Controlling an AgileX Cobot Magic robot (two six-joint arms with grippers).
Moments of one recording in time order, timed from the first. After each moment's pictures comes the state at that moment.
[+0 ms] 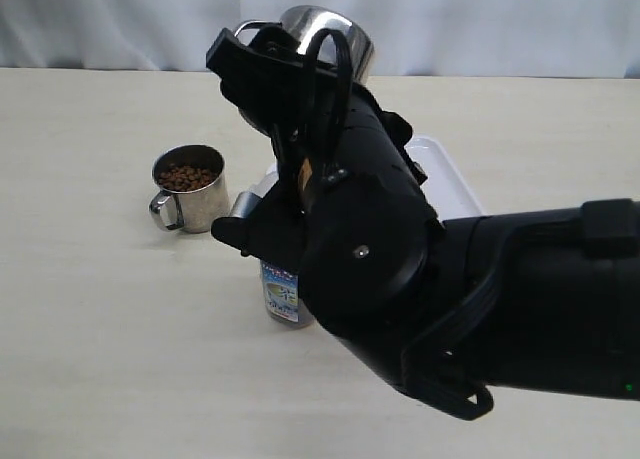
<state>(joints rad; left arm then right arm) 0.05 0.00 0.00 0.02 0.28 -0.03 1.15 1.63 -0.98 -1.73 0.99 -0.33</state>
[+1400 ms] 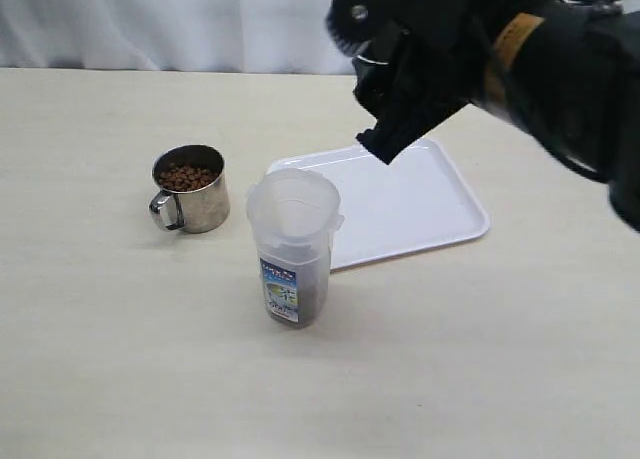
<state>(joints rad) 0.05 0.00 0.00 0.02 0.28 -0.03 0.88 1.30 -0.92 -1.49 0.58 0.86</state>
